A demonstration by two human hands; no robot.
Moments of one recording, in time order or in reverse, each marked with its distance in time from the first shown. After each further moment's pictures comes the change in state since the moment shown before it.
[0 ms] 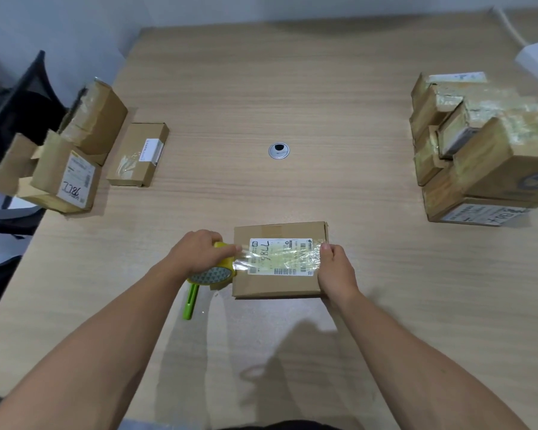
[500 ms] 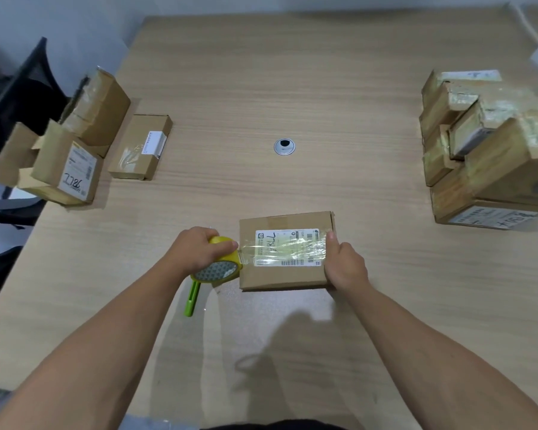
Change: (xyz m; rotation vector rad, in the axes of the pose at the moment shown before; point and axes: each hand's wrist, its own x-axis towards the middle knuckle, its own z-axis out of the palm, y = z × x) left_hand -0.005 -0.007 0.002 -0.220 0.080 -0.050; right_hand 0.019 -0.011 -0.008 -0.310 0.006 0.012
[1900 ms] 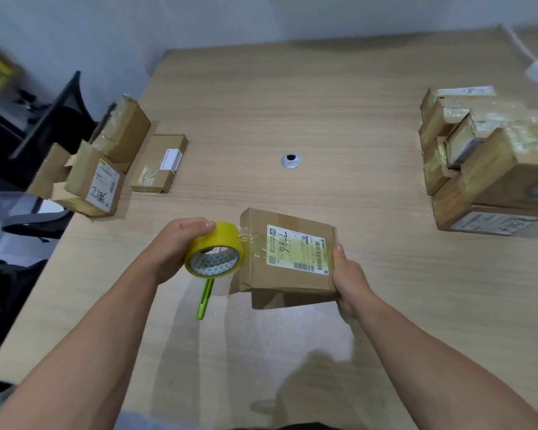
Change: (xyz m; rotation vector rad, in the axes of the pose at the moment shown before) left_hand -0.041 0.001 -0.051 -0.853 -0.089 0.130; right_hand -0.022 0.003 0.005 0.643 -0.190 0.195
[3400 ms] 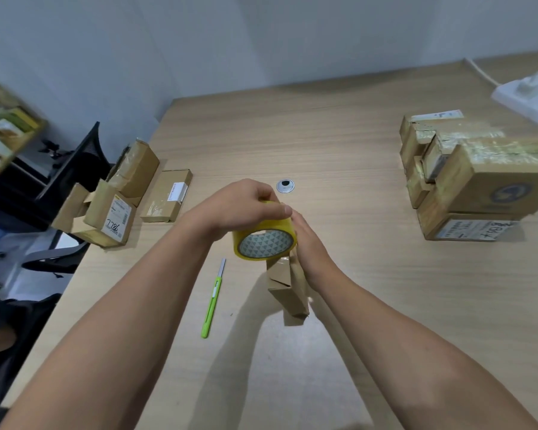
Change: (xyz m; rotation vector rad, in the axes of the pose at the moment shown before) left_hand -0.021 0.138 0.104 0.784 -0.112 0.222; right_hand -0.041 -0.074 0.044 -0.026 -0.326 -0.645
